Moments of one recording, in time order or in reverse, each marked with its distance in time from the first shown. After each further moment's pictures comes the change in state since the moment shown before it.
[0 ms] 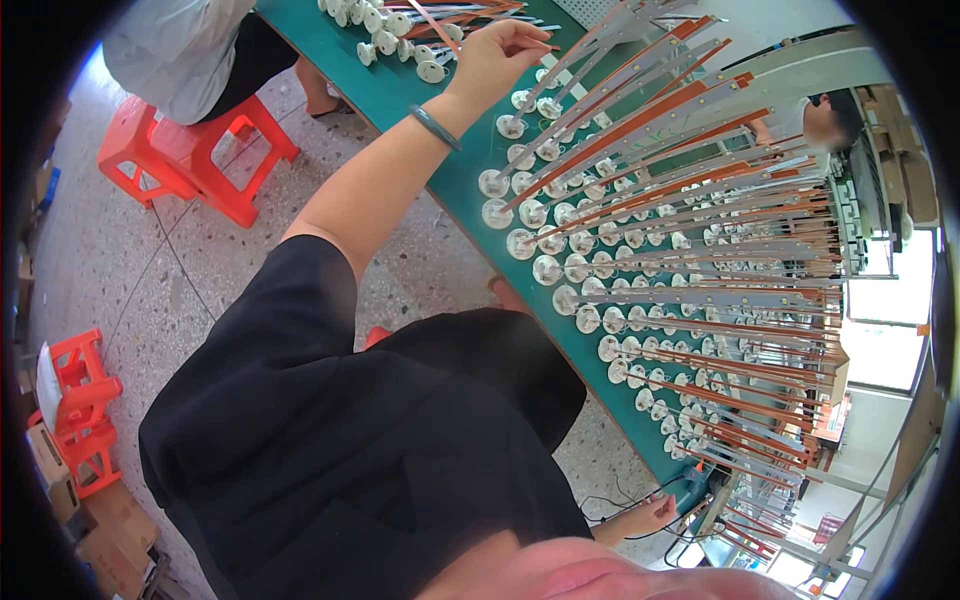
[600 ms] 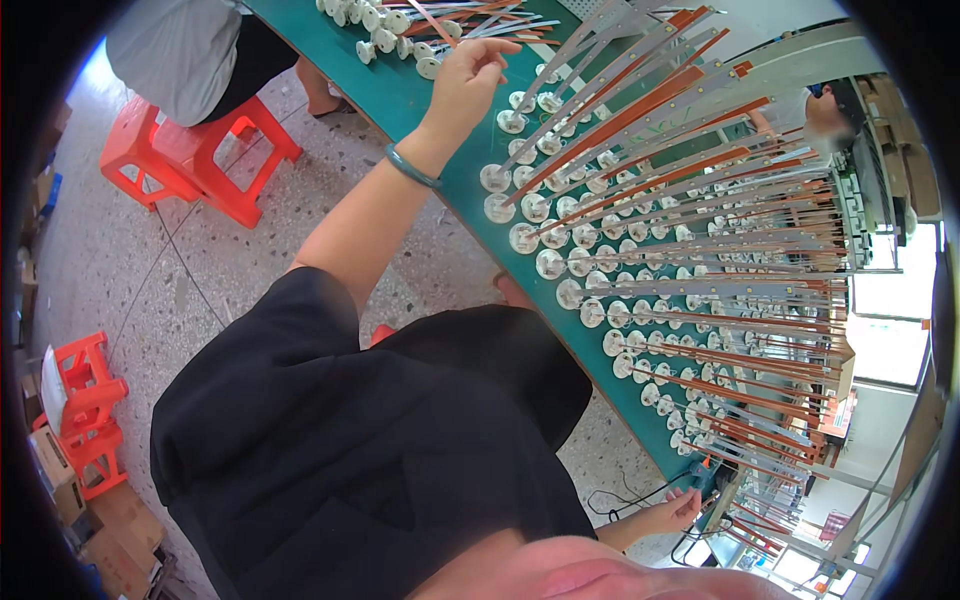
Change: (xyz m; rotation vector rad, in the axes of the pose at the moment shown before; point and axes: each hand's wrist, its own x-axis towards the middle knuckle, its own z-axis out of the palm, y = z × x) left_hand -0.046 0.033 -0.018 0.045 0.068 -0.130; right_hand -0.002 -0.066 0.000 0.035 0.007 -0.131
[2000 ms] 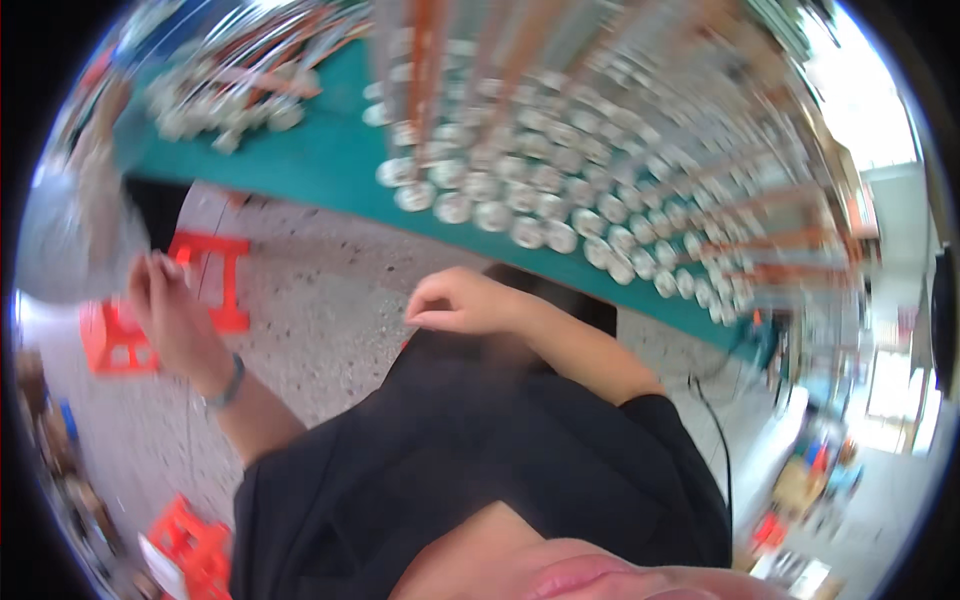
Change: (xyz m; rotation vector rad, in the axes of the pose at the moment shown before) left_hand -0.056 0.123 -0.207 -0.134 0.169 -0.084; right_hand -0.209 -0.251 0.243 0.784 -2.021 -0.462
